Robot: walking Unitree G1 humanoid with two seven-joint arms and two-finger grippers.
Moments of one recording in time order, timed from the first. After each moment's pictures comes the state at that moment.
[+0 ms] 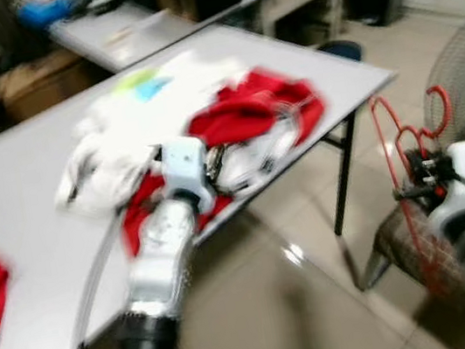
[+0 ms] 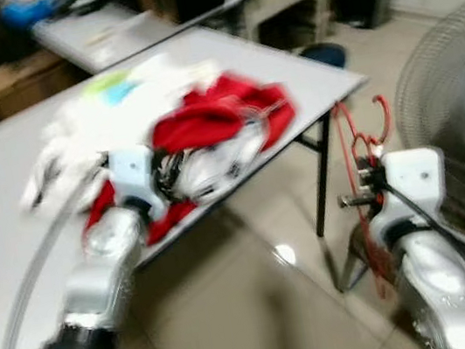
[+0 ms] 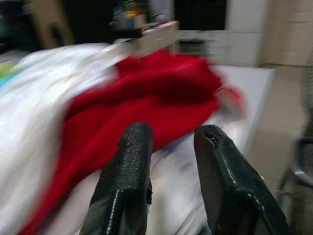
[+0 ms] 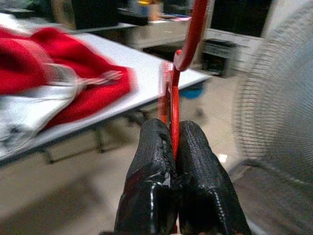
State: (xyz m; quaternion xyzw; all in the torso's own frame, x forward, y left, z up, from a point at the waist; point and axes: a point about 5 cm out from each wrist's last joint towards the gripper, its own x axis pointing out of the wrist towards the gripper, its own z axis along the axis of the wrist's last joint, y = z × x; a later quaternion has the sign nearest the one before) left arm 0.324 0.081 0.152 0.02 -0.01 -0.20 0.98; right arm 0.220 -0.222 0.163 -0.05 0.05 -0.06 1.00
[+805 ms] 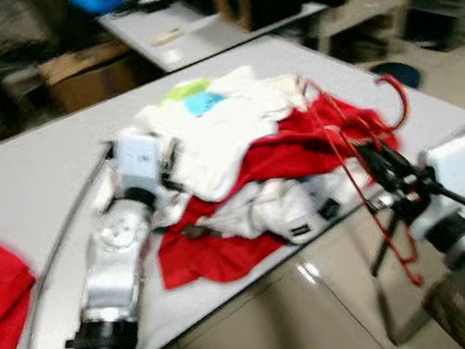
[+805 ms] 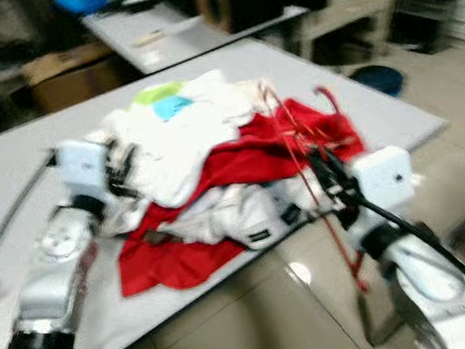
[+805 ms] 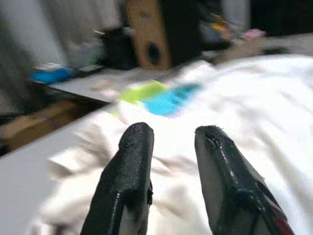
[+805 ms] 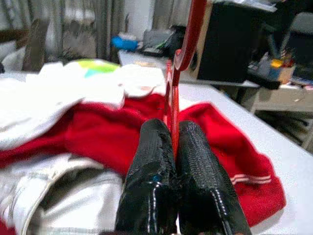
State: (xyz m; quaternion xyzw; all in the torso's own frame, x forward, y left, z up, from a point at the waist) left arm 0.322 0.140 0.163 0.10 -0.04 -0.18 0.98; right arm 0.210 -0.185 0.182 -0.06 -0.02 0.12 0.99
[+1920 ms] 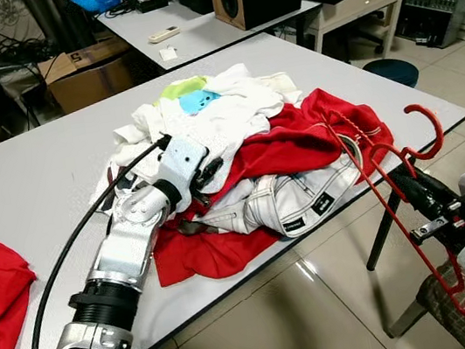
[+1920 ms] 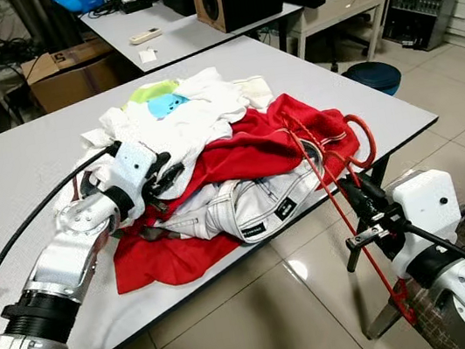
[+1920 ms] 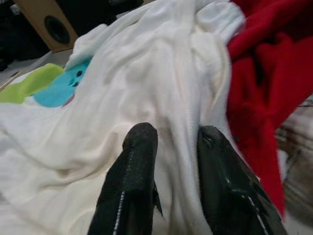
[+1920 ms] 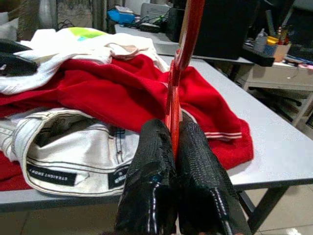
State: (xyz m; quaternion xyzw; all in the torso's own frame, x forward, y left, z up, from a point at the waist) left arm 0.348 0.128 0.148 0.19 0.04 -0.31 0.93; right arm 0.186 -0.211 0.177 -0.08 0.02 0.14 0.99
